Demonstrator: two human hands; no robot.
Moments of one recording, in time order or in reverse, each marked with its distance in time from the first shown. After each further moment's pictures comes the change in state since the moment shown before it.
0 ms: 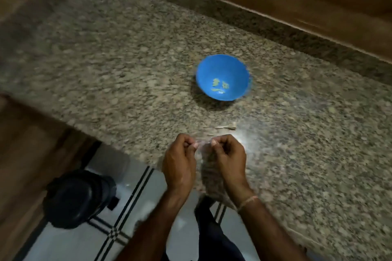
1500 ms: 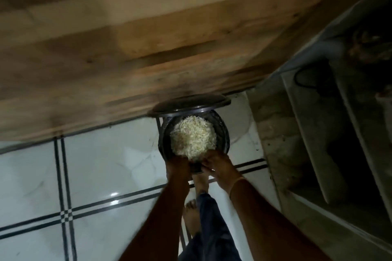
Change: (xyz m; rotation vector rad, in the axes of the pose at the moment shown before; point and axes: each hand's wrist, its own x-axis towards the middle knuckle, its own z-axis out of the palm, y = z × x) left_hand 0.051 -0.654 -0.229 -0.909 0.508 -1.394; right_hand -0.193 0.236 0.642 -0.199 -0.866 0.904
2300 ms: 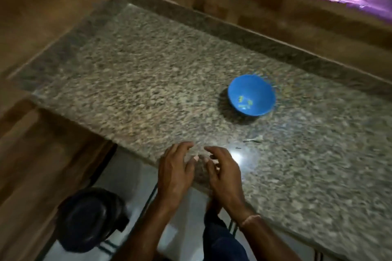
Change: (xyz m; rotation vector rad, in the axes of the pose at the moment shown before) left_hand -0.558 -0.144 0.216 1.092 -0.718 1.605; right_hand -0.474 0.021 -0.423 -0.229 0.959 -1.109
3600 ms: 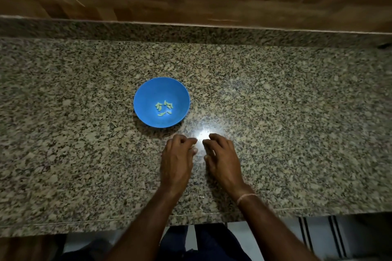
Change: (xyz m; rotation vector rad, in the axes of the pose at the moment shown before) left_hand 0.078 0.099 0.166 0.151 -0.316 0.400; right_hand 0.038 0.124 -0.125 -0.369 0.149 0.270
